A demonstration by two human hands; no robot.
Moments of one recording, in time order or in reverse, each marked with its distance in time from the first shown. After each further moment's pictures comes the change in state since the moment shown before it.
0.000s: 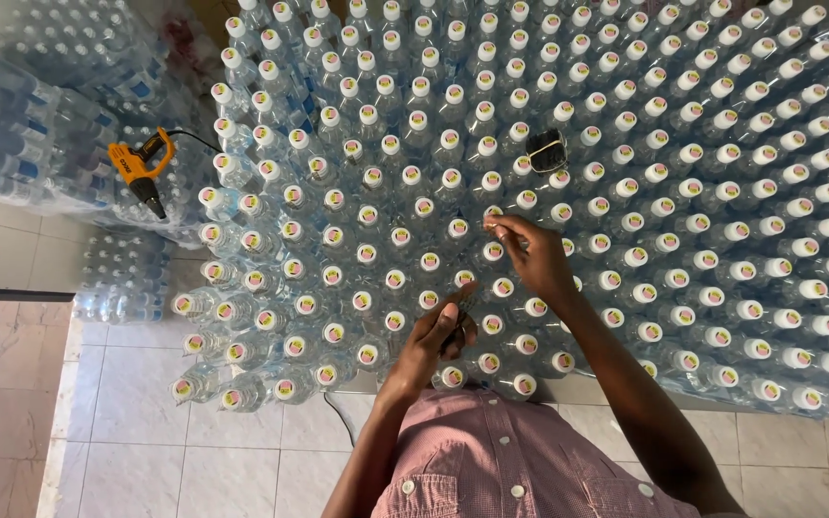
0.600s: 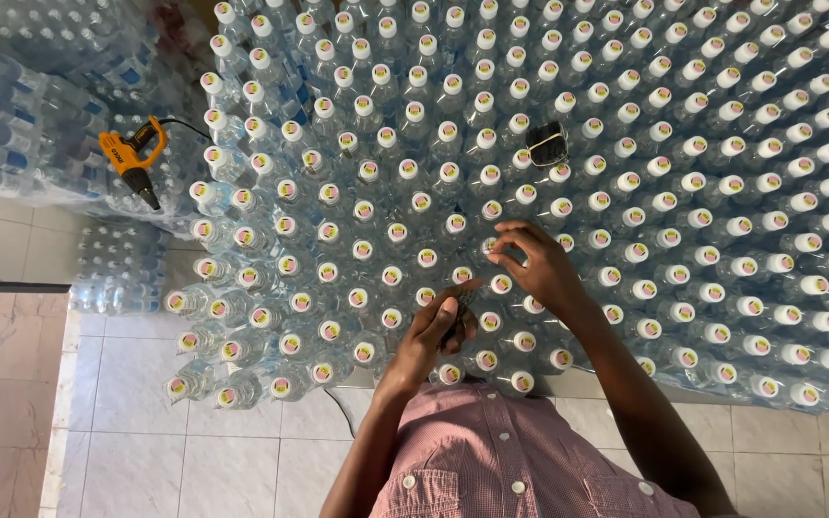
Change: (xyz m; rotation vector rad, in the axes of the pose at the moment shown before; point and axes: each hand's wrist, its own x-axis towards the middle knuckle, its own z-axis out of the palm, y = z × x) left_hand 0.008 0.005 0.004 -0.022 -0.013 0.017; right_hand -0.021 0.040 -0.007 -0.269 -0.123 -0.154
